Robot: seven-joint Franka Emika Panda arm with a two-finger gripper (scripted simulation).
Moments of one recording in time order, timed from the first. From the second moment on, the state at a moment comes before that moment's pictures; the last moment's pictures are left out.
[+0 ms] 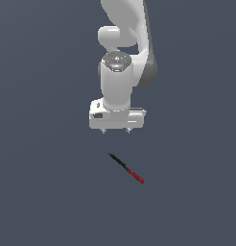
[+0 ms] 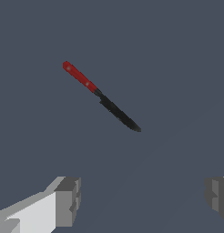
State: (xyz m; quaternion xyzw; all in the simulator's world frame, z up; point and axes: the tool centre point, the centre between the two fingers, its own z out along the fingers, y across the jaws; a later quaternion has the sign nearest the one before) arm 0.009 -0.007 0.184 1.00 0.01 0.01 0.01
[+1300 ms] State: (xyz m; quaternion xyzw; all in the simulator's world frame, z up) arm 0.025 0.001 0.167 1.00 0.09 0.01 0.02
